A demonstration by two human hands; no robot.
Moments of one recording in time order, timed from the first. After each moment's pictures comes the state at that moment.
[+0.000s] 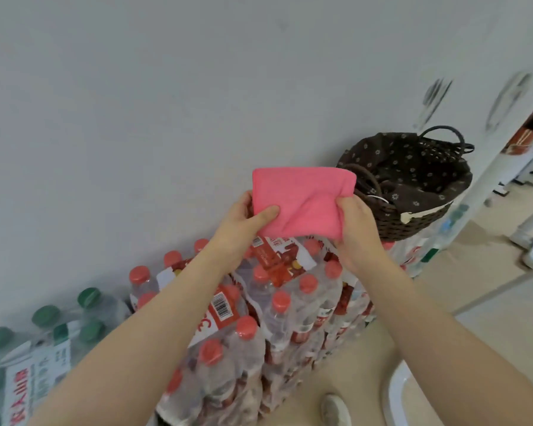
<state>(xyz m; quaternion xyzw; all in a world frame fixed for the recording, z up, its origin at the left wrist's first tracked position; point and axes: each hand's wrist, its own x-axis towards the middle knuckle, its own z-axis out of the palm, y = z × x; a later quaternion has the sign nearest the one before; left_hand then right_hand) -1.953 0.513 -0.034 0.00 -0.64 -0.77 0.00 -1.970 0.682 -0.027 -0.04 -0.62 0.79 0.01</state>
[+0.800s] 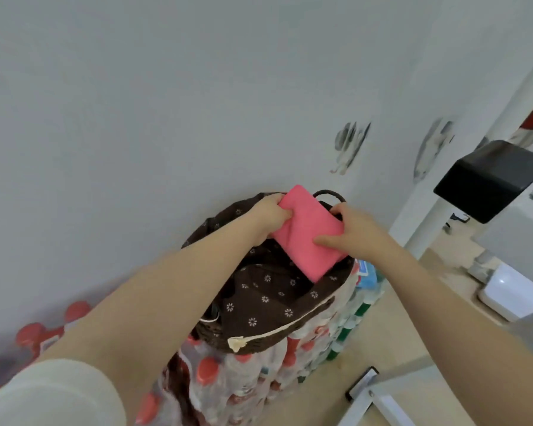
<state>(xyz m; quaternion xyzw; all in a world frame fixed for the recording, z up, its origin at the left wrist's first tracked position) -2.218 0.805 0.007 0.05 -0.81 -0.58 -0.11 -2.201 0.967 0.013 0.05 -0.97 0.23 -0.07</state>
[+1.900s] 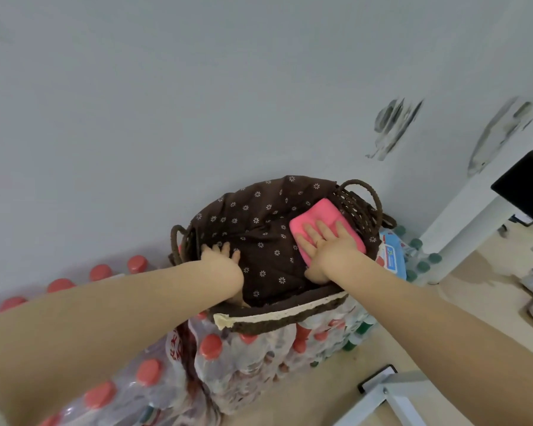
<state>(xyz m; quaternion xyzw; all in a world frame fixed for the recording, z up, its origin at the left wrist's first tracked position) -2.154 0.750 -0.065 0.05 -0.92 0.20 -0.34 -2.214 0.915 -0.051 0.26 -0.89 -0.29 -0.23</state>
